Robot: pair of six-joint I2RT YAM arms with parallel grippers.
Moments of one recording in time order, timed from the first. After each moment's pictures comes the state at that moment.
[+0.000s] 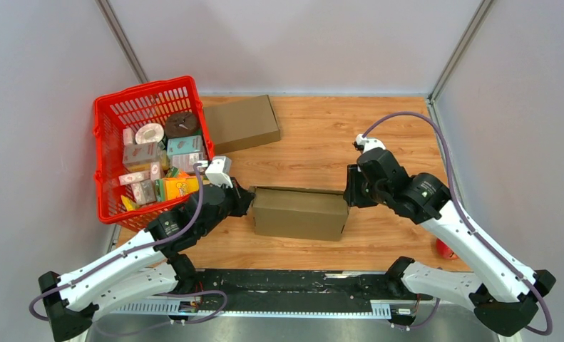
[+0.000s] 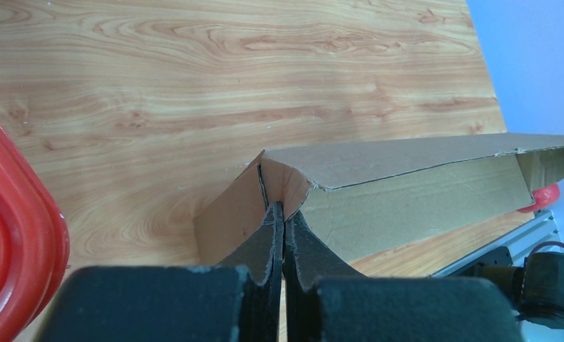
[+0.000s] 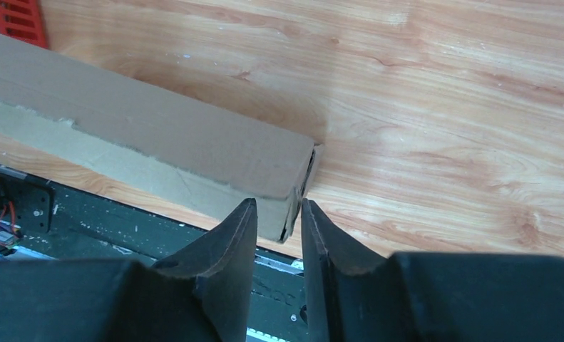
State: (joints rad) left arm -0.93 0.73 0.66 -0.37 -0.36 -0.70; right arm 0.76 0.98 1.21 -1.07 0.19 0.54
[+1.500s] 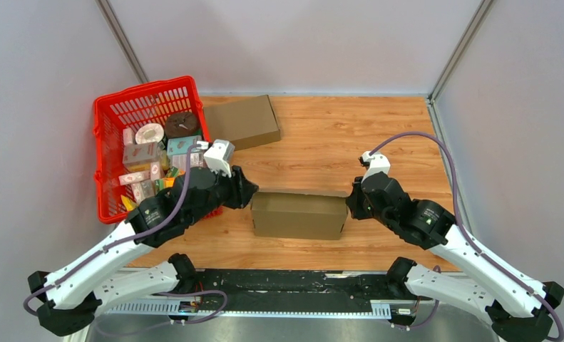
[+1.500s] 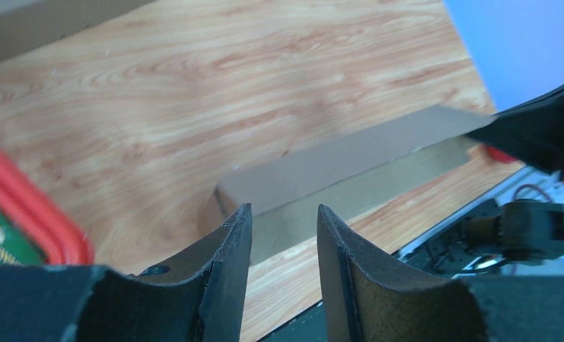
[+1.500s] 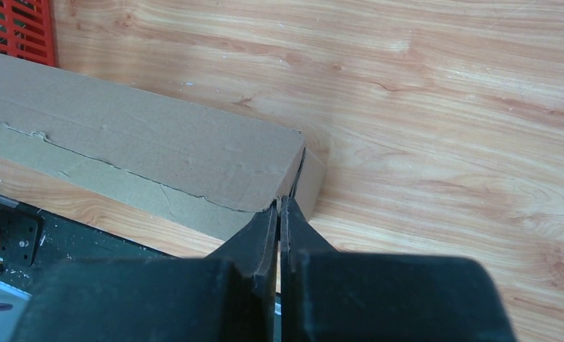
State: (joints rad) left arm -0.95 0.77 0.95 -0.62 -0.30 -0.54; right arm 0.87 0.80 0.94 -0.86 0.34 0.58
